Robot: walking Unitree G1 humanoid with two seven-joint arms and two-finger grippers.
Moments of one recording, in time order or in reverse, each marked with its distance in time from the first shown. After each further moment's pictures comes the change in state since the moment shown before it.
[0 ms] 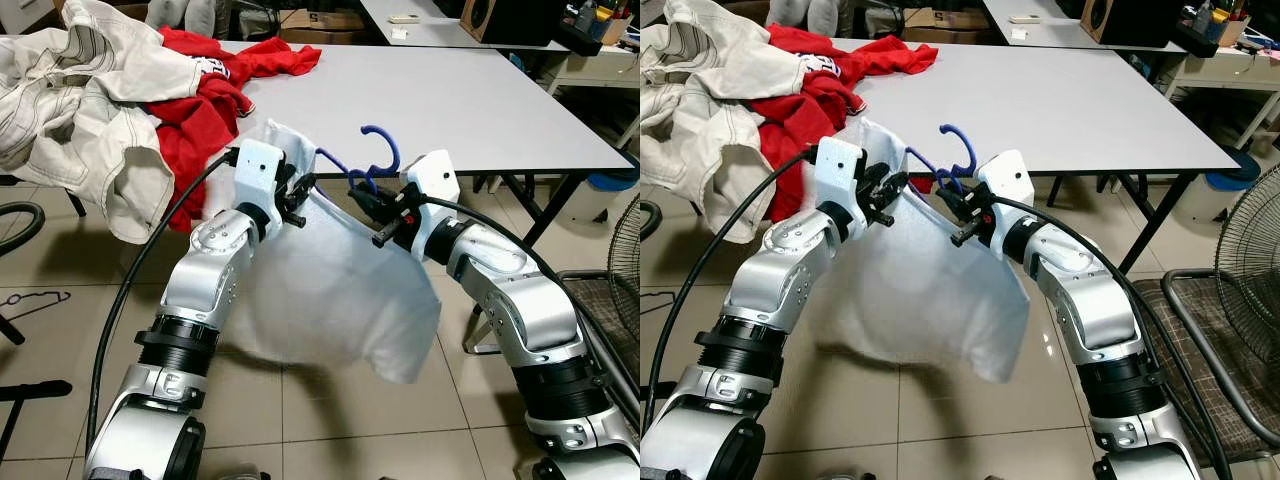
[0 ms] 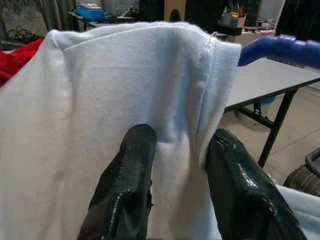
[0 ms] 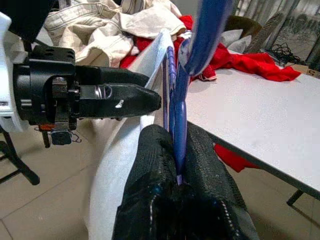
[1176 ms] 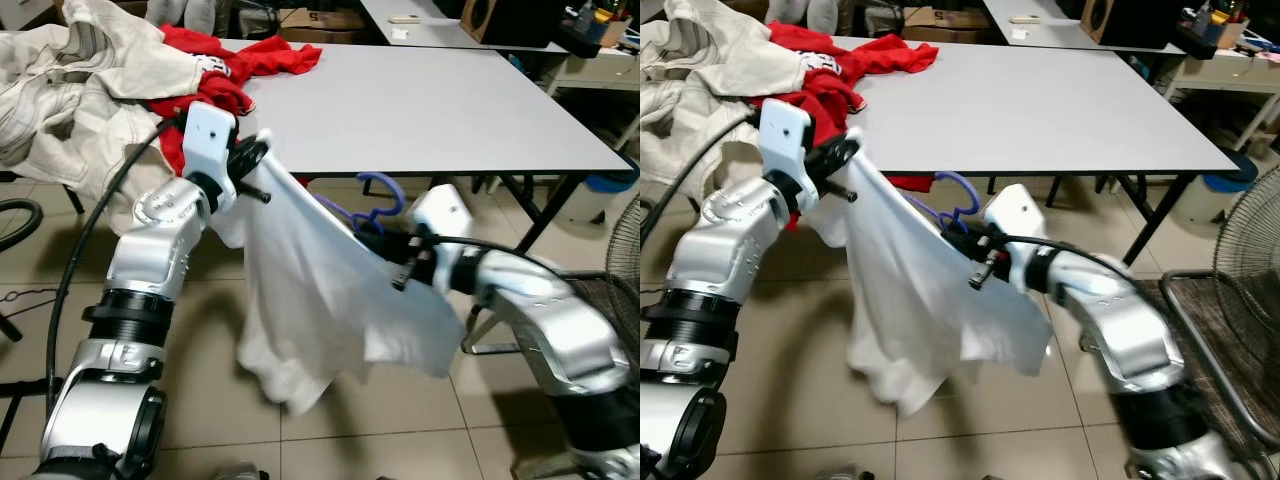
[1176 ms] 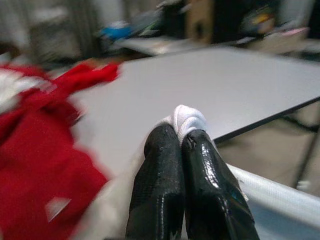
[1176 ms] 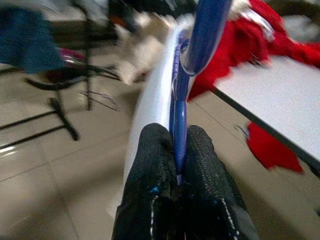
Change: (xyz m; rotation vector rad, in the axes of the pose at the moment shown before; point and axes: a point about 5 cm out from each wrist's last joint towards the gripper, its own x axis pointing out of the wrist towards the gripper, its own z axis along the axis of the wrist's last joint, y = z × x) left arm -0.009 0.059 0.023 0.121 -0.013 0.107; right arm -0.040 0.008 -0.008 -0.073 0.070 0.234
